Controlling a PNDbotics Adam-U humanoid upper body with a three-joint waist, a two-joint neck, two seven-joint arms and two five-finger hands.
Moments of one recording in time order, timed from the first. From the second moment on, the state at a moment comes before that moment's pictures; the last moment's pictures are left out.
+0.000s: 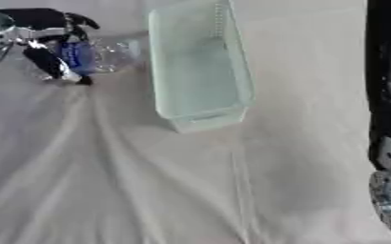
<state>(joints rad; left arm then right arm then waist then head) -0.99 0.63 -0.22 -0.95 -0.95 -0.42 -0.44 -1.26 -0.27 -0.12 -1.57 -0.25 -0.91 0.05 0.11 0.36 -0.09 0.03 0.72</state>
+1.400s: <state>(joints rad) -1.01 0.66 -0.21 -0.97 -1.03 -0.35 -0.19 -1.23 -0.27 -0.12 -1.55 -0.26 -0.91 0.09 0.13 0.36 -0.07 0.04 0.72</state>
